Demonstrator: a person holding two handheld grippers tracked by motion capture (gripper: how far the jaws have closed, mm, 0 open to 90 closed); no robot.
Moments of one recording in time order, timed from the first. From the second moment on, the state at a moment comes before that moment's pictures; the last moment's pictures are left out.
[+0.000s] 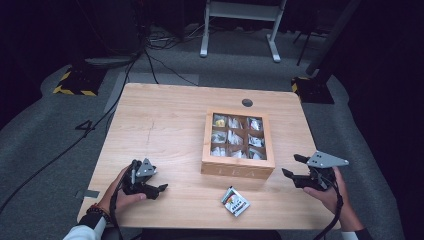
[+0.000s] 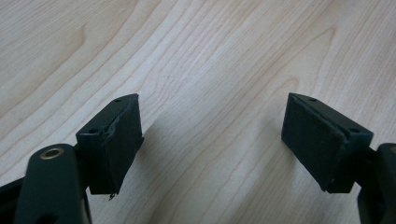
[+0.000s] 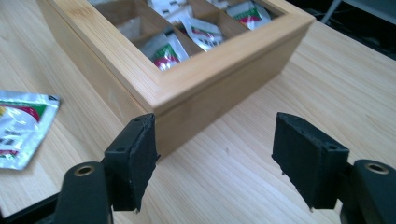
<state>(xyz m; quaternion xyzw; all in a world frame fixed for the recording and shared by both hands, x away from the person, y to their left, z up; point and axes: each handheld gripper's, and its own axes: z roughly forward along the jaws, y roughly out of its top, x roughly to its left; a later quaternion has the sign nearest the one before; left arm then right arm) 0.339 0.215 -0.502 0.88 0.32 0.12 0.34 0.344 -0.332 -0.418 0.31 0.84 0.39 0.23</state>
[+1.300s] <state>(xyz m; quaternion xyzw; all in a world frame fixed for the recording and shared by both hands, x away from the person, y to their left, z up) 0.335 0.219 -0.504 0.87 0.33 0.12 0.35 0.327 -0.398 -0.496 0.40 0.83 0.33 0.20</state>
